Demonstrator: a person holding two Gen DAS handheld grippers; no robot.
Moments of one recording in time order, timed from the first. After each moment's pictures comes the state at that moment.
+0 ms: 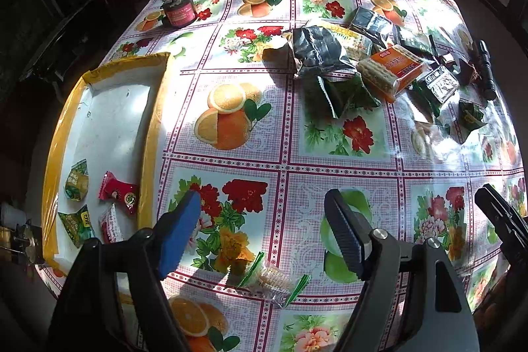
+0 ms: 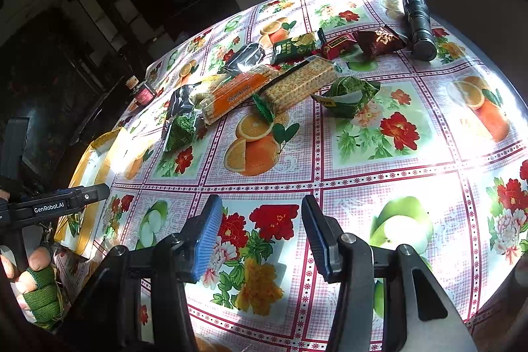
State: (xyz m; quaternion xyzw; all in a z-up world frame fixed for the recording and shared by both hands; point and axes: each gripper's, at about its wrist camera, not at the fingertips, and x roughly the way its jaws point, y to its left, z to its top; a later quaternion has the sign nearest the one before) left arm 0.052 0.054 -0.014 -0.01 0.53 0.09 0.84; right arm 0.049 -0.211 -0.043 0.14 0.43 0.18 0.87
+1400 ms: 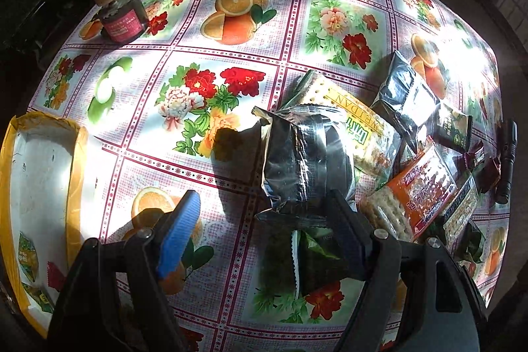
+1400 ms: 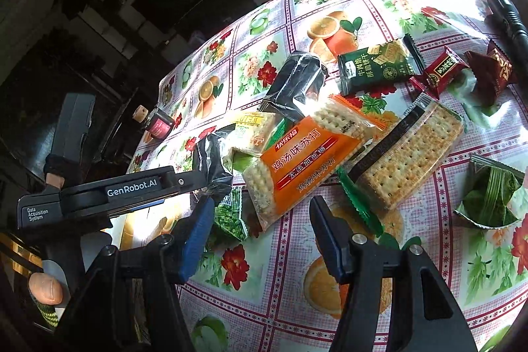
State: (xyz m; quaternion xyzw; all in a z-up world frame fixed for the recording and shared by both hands) left arm 0.224 0.067 -0.045 -0.10 0.57 0.09 0.81; right arm 0.177 -0.121 -0.047 0.20 0.46 0.23 0.83
